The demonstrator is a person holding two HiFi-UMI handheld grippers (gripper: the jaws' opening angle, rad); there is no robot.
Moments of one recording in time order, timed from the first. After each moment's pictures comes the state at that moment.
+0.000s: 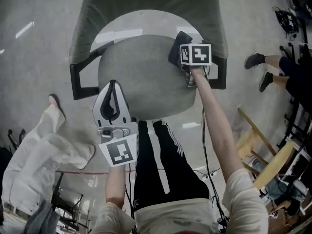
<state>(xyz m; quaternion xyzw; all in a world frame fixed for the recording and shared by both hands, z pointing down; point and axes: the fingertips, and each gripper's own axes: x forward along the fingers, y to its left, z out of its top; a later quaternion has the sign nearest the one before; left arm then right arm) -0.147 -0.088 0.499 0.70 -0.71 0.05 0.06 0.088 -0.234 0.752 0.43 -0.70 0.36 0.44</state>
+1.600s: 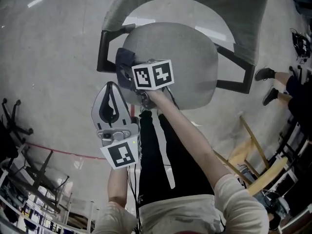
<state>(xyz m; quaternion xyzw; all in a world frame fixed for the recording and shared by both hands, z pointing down) -0.221 -0.007 0.502 0.62 -0.78 0.06 0.05 -0.219 -0.024 0.715 0.13 -0.78 0.53 0.31</state>
